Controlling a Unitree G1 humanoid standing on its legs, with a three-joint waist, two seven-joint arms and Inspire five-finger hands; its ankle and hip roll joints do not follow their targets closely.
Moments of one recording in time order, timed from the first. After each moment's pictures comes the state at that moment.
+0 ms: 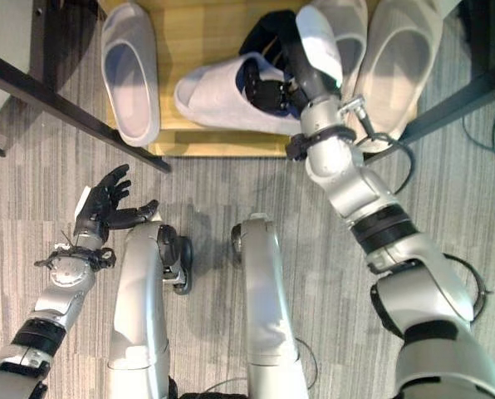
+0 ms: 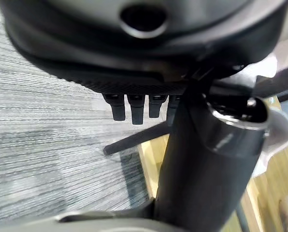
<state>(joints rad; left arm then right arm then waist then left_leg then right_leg) -0.32 0.48 -0.15 0.44 -0.35 -0.21 0.14 -1.10 -0.75 0.59 0.47 -0.03 -0.14 -0.37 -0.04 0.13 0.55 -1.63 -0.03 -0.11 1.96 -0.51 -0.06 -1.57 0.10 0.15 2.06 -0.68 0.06</state>
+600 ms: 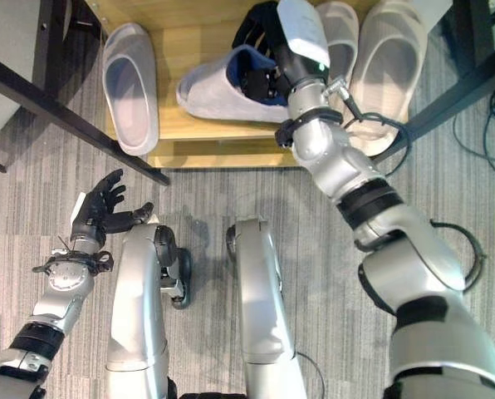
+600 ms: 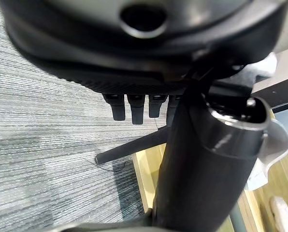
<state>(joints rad) -0.32 0.48 -0.15 0.46 -0.36 -0.21 0.15 -1.30 -0.67 0.77 0.71 -0.03 -0.11 -0.42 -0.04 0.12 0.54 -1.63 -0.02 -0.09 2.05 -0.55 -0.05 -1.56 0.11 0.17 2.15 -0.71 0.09</state>
